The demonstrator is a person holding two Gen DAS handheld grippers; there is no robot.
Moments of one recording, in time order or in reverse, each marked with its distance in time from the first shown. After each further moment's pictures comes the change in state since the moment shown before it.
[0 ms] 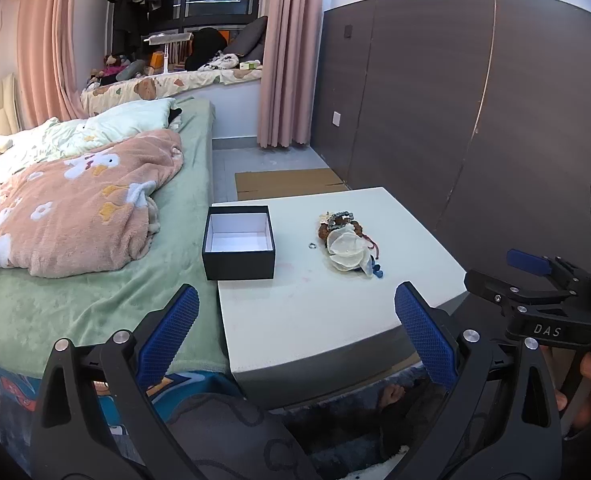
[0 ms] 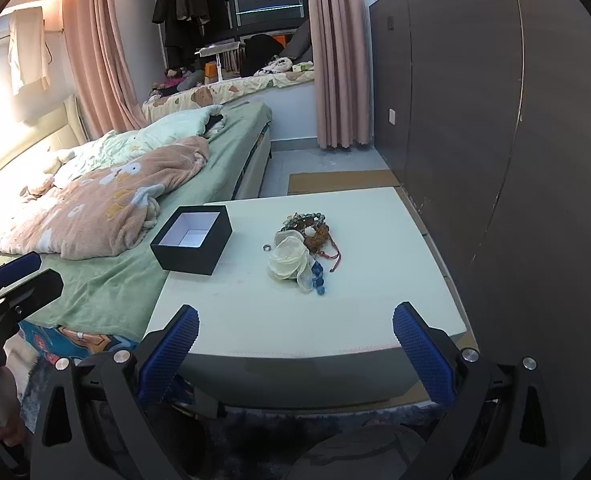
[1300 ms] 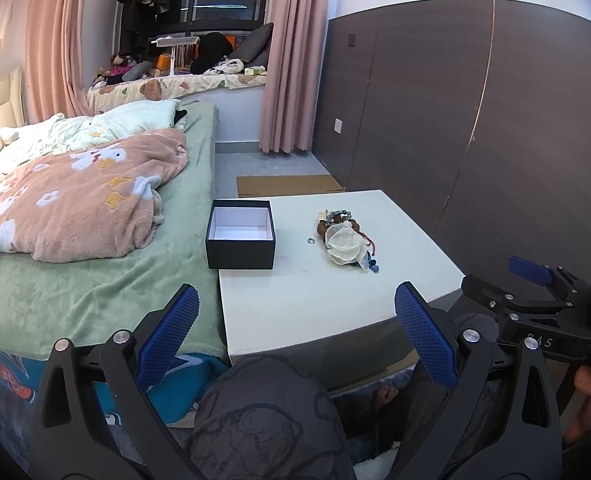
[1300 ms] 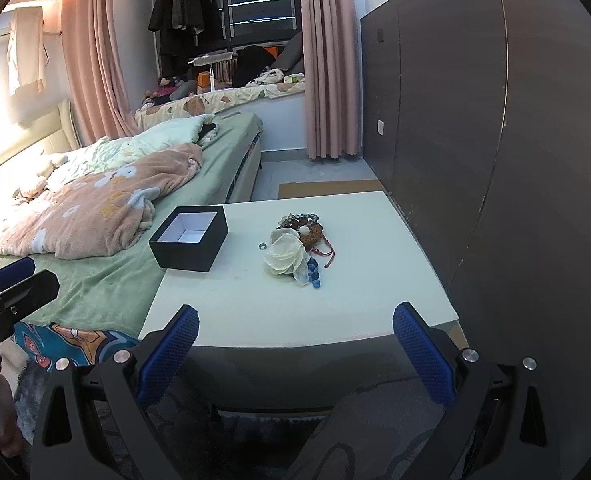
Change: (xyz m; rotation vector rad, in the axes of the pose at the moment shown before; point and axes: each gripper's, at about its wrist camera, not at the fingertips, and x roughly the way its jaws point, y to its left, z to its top) left arm -0.015 0.007 -0.022 -0.036 -0.034 -0.005; right arm -0.016 0.016 -0.027 -0.017 -0.050 -0.052
